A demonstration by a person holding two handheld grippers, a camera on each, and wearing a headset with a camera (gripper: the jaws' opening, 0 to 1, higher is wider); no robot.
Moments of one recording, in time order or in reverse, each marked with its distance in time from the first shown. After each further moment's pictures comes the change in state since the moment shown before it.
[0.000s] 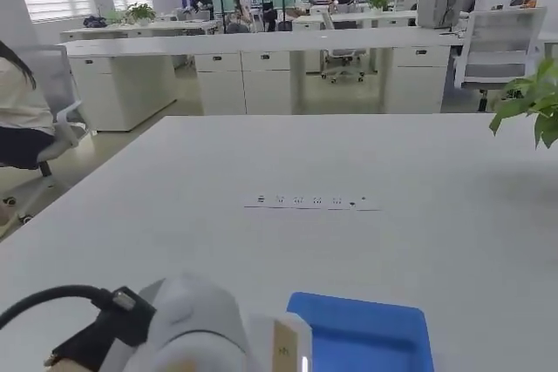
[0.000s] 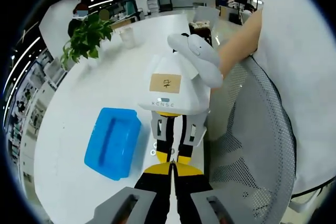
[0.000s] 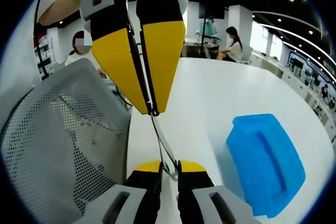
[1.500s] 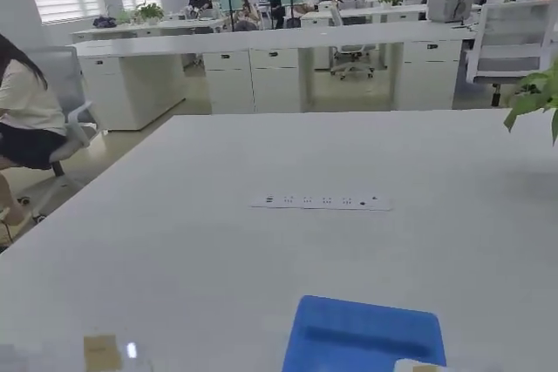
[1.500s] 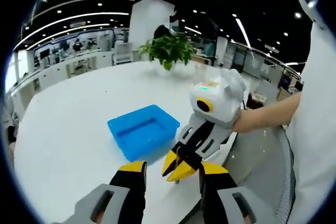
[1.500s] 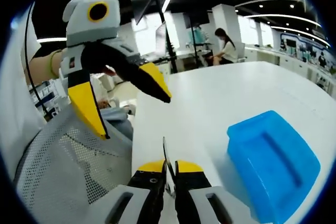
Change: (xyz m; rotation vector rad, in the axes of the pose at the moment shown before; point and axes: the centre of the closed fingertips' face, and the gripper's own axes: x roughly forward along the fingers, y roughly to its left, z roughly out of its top) left arm -0.028 0.024 -0.033 -0.680 -0.437 0.364; right arm 0.000 -0.016 0.030 0.225 -0.160 0.088
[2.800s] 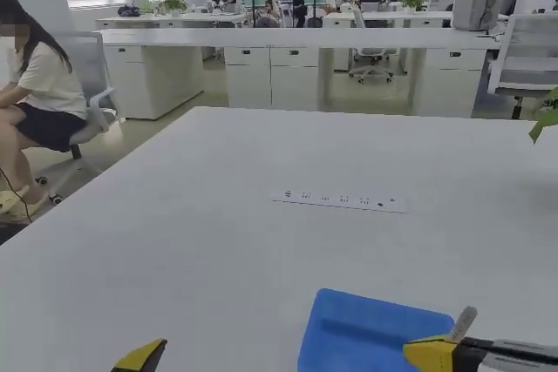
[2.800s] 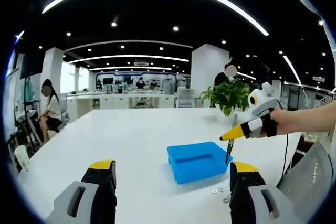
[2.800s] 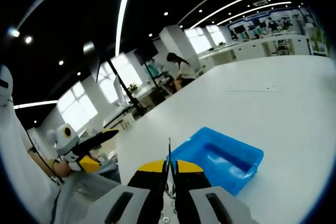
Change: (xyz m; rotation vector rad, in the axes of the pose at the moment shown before) left arm -0.028 0.049 0.012 -0.100 -0.394 0.433; right arm -0.103 -0.086 0.051 0.354 -0.279 -0.181
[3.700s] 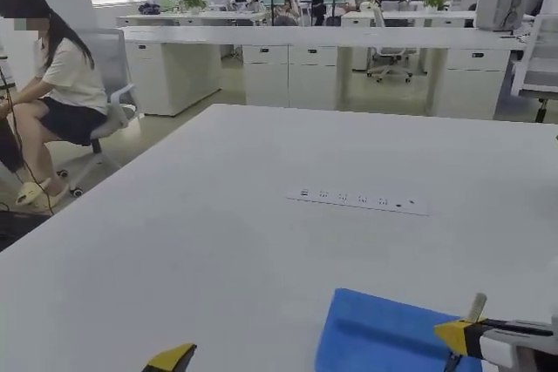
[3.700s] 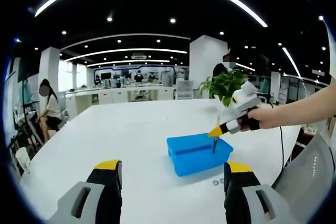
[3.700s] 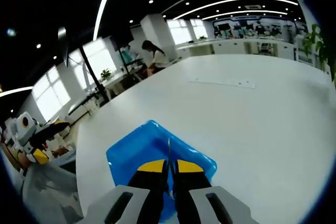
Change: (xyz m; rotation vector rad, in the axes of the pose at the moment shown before) left arm 0.000 -0.001 -0.011 0.028 0.066 -0.007; right arm 0.024 -0.089 -0.017 -0.054 0.110 -0.221
